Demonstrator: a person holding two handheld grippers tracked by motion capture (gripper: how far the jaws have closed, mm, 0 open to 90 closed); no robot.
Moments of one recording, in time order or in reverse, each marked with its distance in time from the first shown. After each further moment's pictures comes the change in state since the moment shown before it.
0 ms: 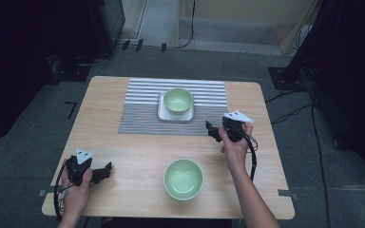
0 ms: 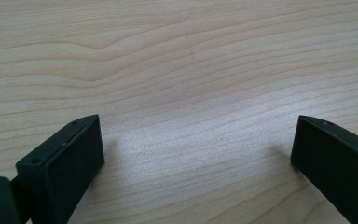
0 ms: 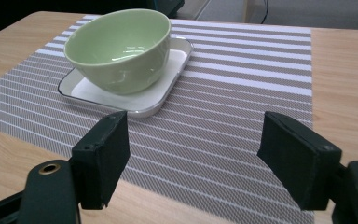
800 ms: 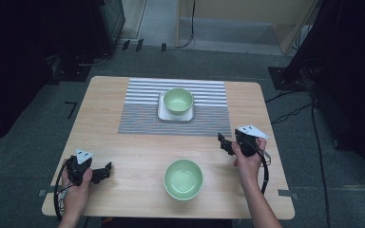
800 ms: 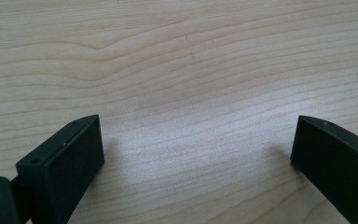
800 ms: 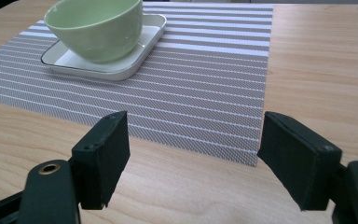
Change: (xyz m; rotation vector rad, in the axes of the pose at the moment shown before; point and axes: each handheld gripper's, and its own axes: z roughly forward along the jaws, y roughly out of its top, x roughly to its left) left arm 0.000 0.000 0.000 0.000 0.000 0.000; right arm -0.022 -0.035 -0.040 0.004 -0.047 0.020
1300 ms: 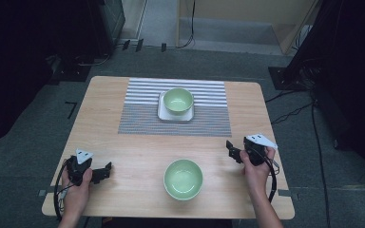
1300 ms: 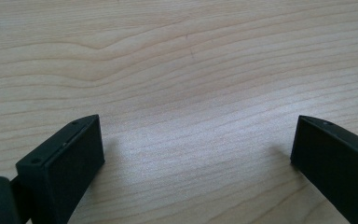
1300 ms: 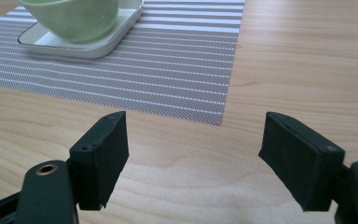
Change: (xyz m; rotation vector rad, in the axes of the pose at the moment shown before) left arm 0.000 0.000 0.000 0.000 0.000 0.000; right arm -0.018 -0.023 -0.021 0.010 -0.045 0.010
